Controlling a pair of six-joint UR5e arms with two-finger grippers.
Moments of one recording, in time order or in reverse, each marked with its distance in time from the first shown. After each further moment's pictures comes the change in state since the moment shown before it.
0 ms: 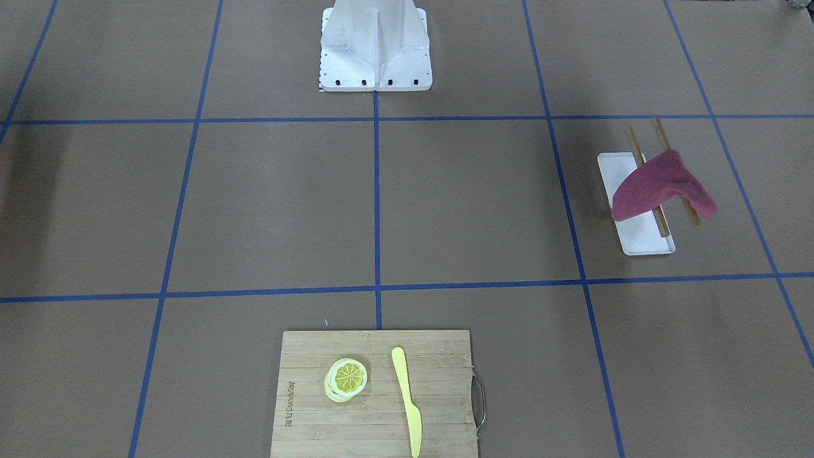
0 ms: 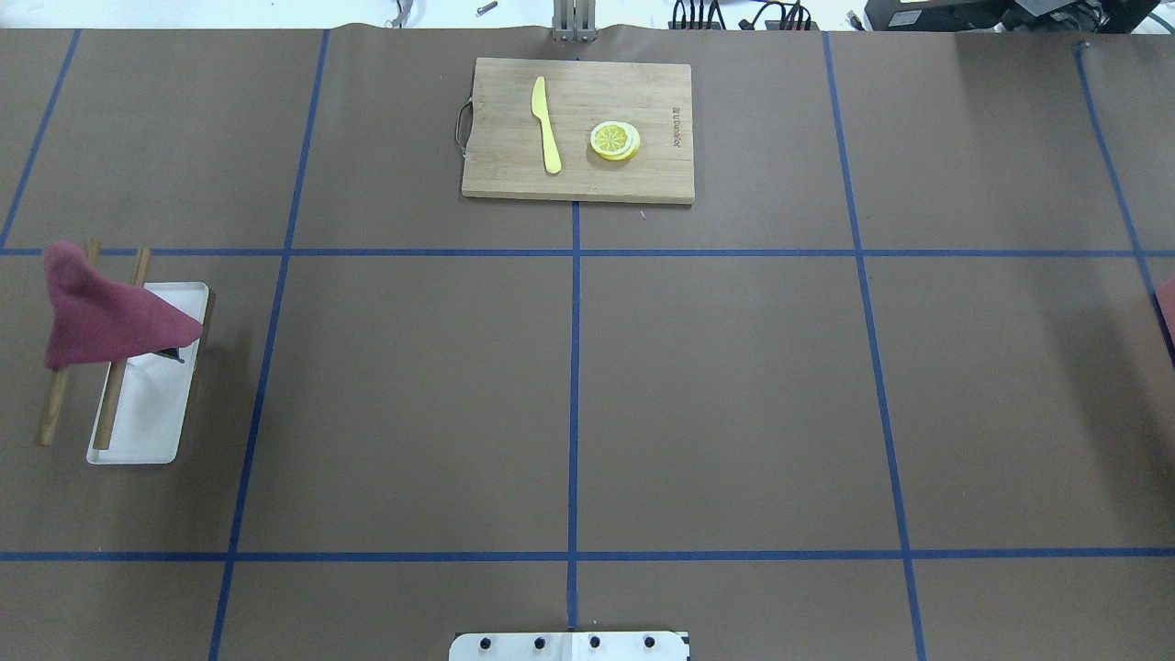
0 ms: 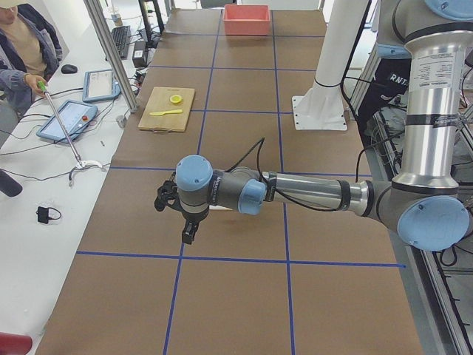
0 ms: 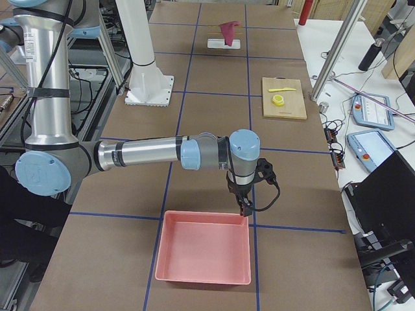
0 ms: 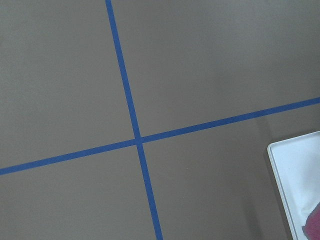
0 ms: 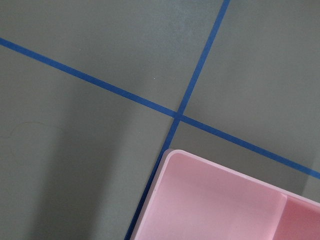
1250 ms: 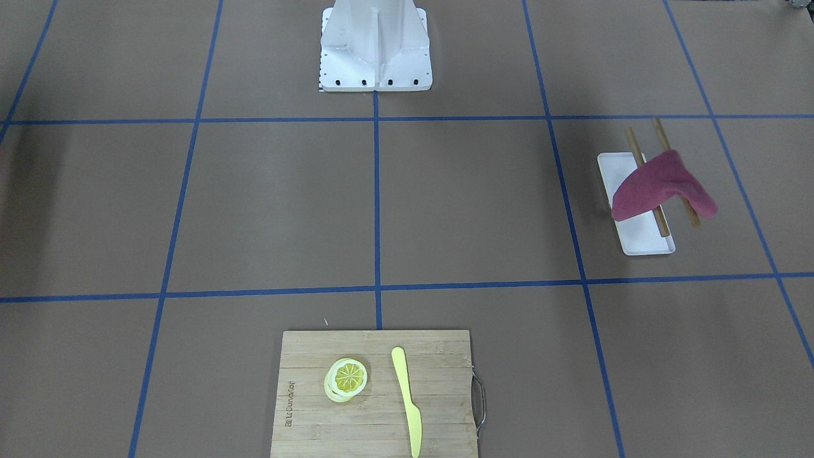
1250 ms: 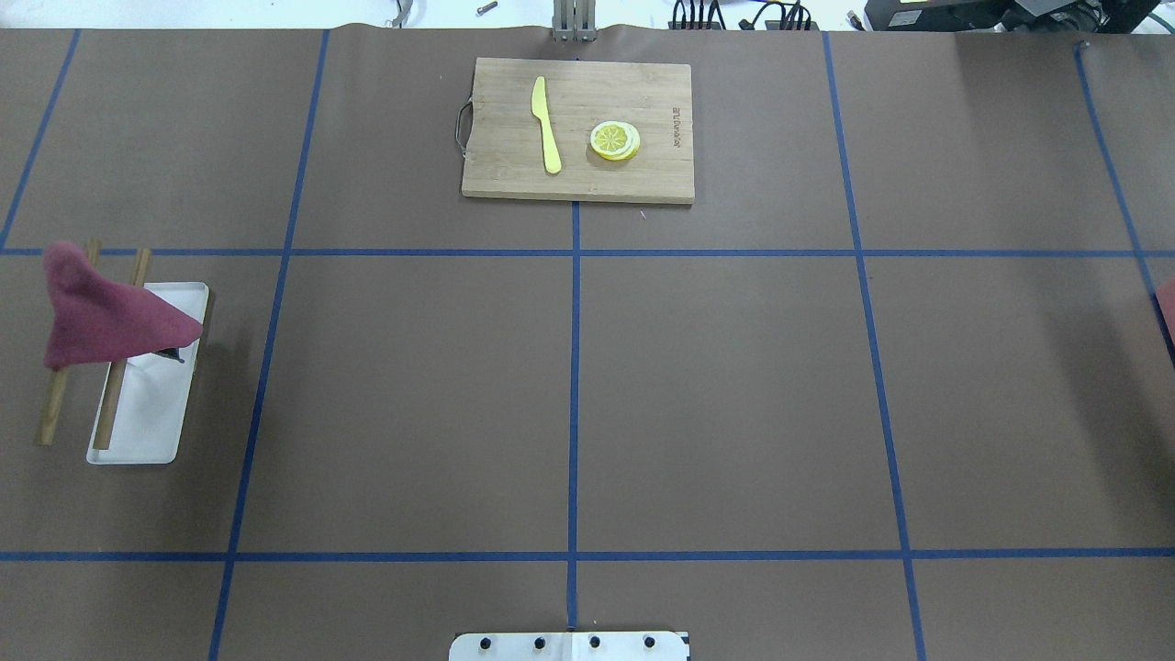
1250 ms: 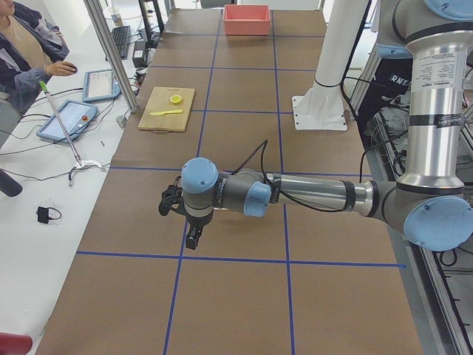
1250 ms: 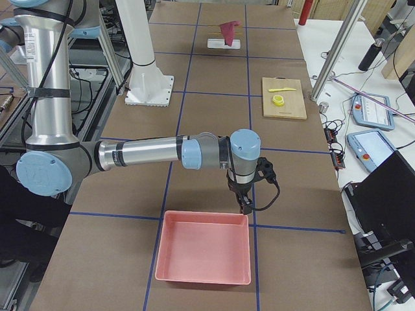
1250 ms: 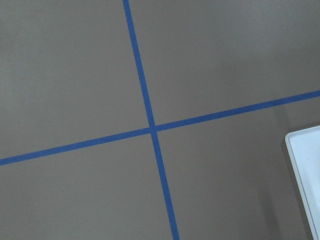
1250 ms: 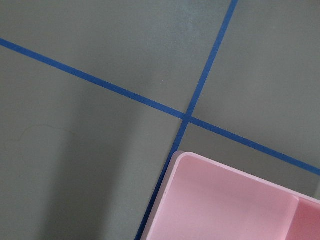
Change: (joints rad) left arm 0.002 0.014 -0.011 0.000 0.041 0.004; right arm -0.004 -0.006 0.001 0.001 0.030 0.009
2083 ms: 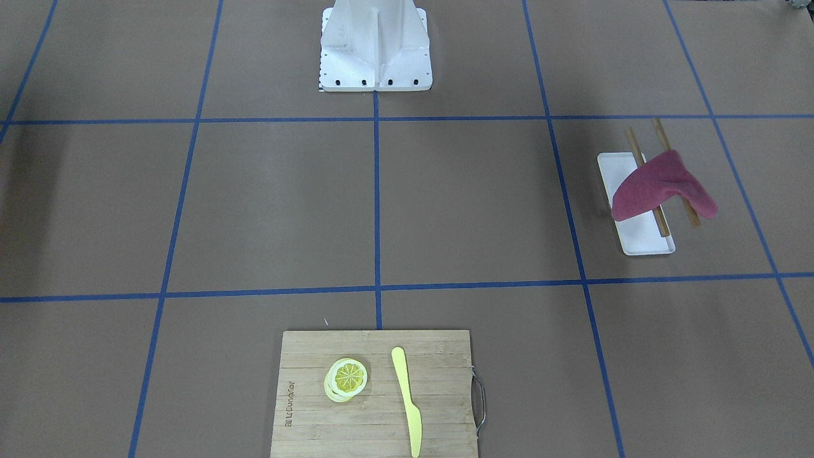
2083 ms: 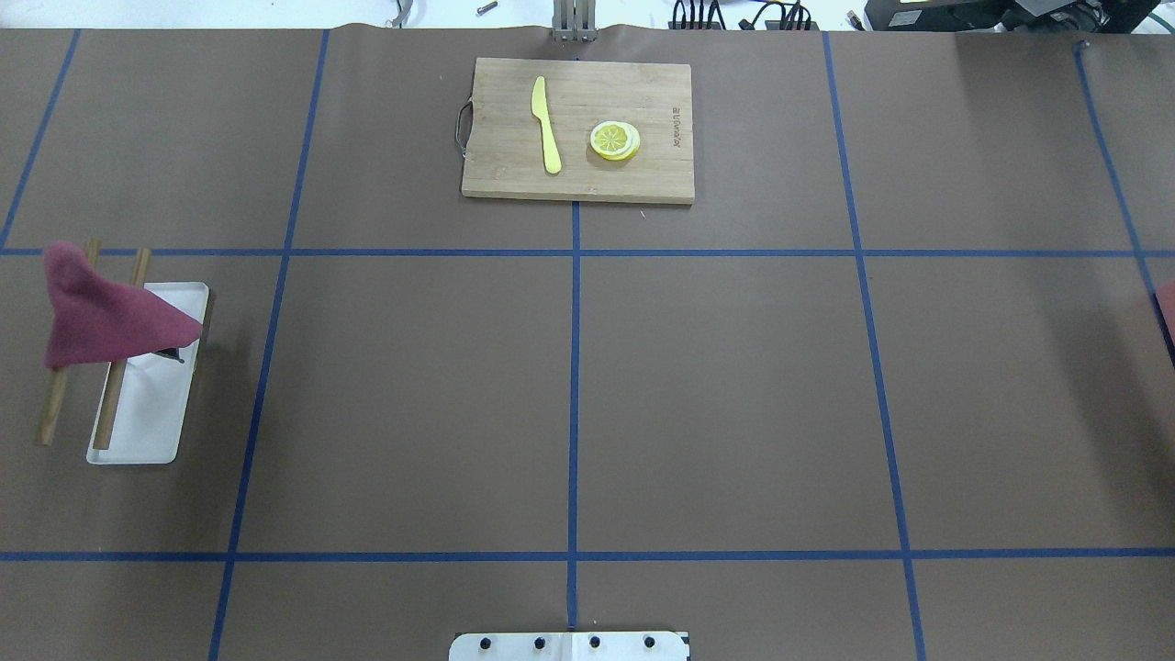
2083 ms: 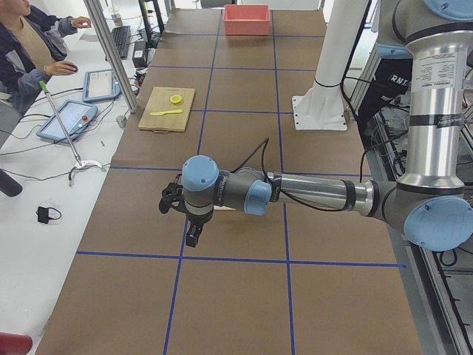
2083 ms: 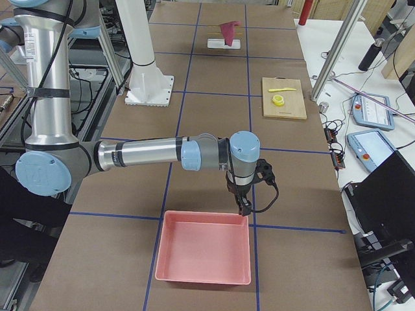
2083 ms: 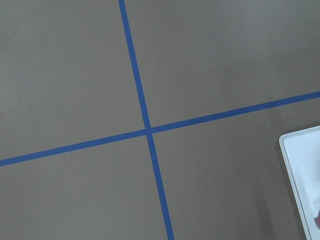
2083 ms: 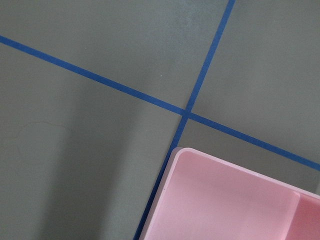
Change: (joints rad) left arm 0.001 0.002 -0.017 -0.001 -0.007 -0.013; right arm -0.001 -0.004 -0.007 0.000 0.000 0.000
